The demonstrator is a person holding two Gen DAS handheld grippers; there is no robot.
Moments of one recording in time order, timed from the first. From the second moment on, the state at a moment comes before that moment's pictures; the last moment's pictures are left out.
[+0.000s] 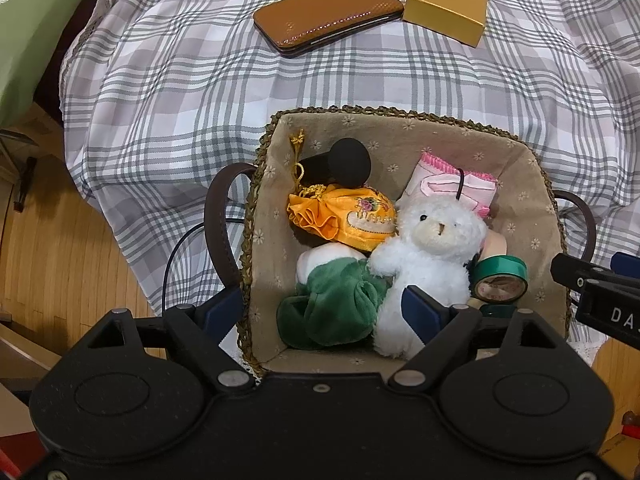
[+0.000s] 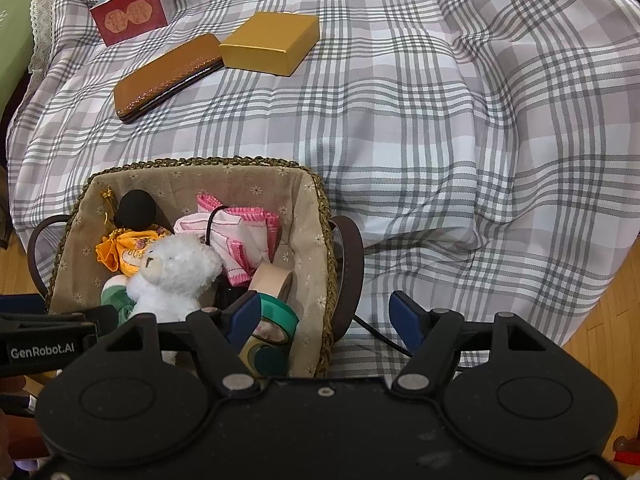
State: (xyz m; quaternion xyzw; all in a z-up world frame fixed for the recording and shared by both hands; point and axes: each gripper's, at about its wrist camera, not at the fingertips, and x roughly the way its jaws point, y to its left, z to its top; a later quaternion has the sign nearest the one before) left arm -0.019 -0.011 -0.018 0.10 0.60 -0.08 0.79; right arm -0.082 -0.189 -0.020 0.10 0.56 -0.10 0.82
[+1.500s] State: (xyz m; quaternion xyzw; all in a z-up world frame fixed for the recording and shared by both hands) left arm -0.016 -0.010 -0.021 0.10 0.61 -0.08 0.79; right arm -0.076 -0.188 -0.023 0.09 0.57 -0.09 0.81
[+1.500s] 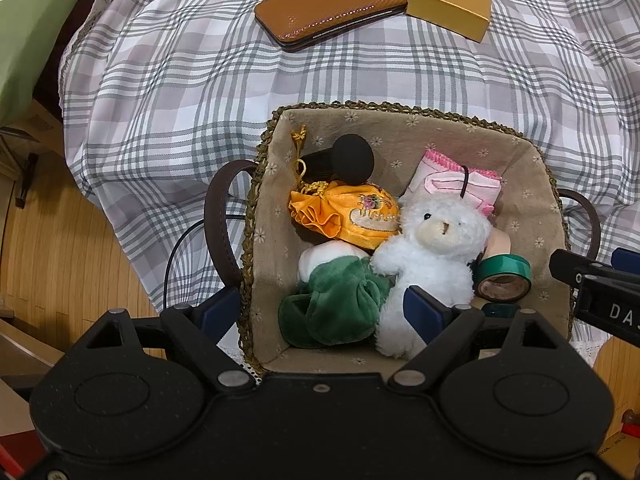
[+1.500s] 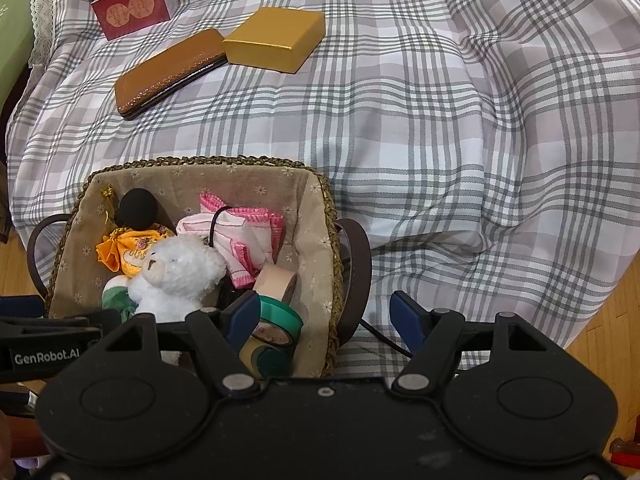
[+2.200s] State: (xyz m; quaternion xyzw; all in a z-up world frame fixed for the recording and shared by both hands) left arm -0.018 -0.011 -0.022 0.10 0.61 -0.08 0.79; right arm -0.078 -0.188 -0.024 0.09 0.57 -0.09 0.81
